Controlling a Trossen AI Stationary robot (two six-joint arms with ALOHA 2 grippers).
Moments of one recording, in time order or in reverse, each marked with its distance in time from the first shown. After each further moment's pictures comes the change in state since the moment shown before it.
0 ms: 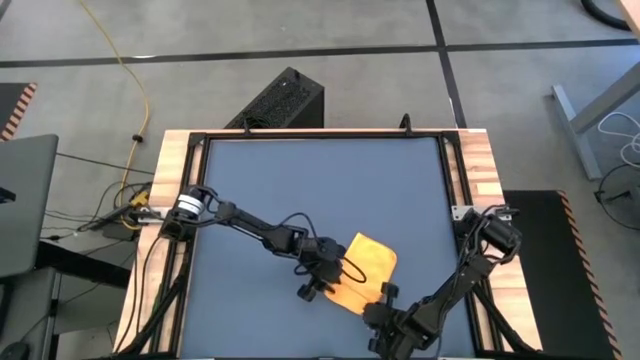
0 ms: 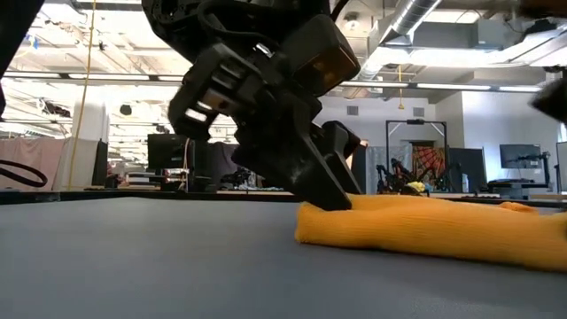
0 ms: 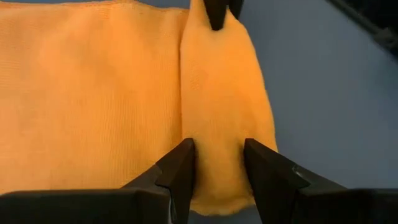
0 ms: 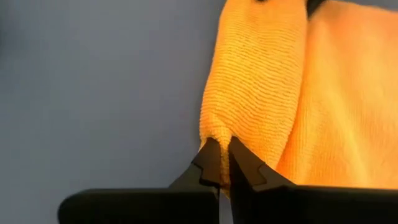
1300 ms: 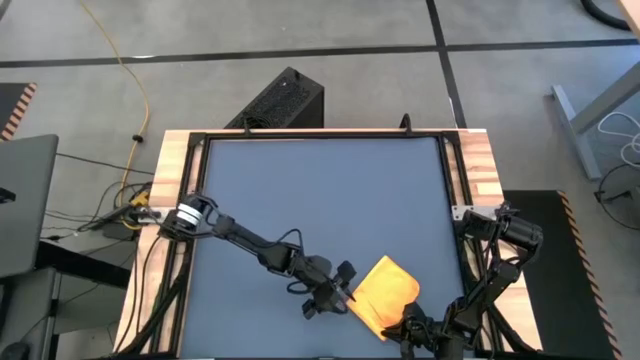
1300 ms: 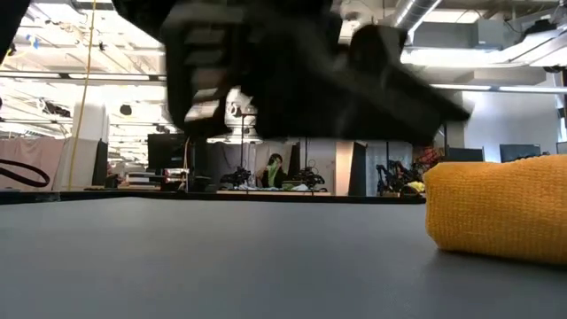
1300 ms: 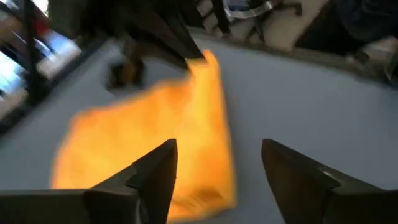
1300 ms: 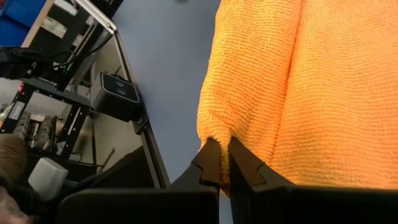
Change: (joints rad) left arm -0.120 0.017 0.011 0.306 -0.124 0.348; right arm 0.253 -0.084 -0.351 0.639 0.341 0.637
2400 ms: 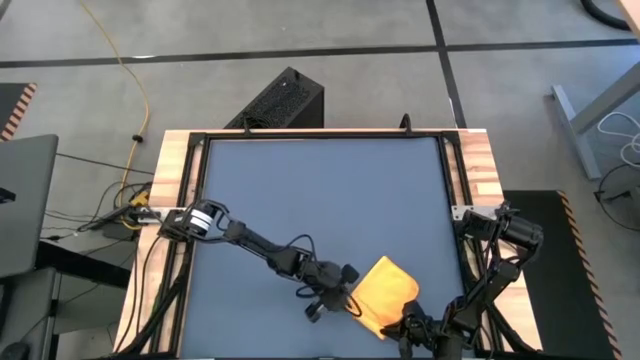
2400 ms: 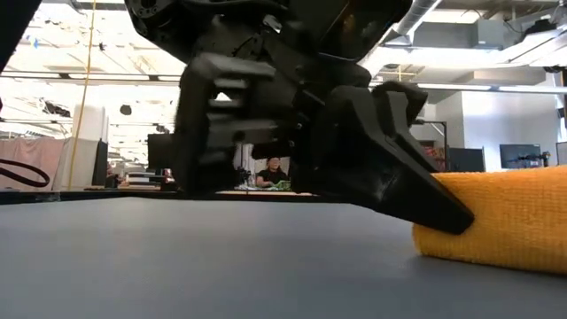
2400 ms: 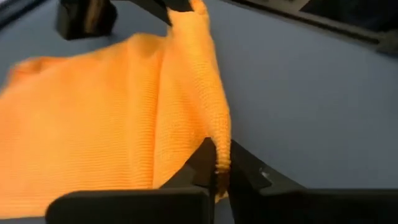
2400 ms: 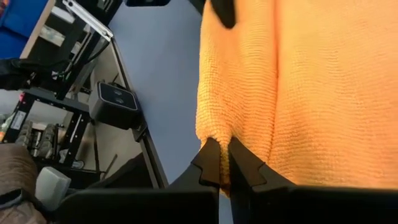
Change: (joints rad) left arm 0.001 0.115 0.097 -0.113 0.002 -0.111; right arm -0.001 0.000 0.002 -0.020 -0.011 0.057
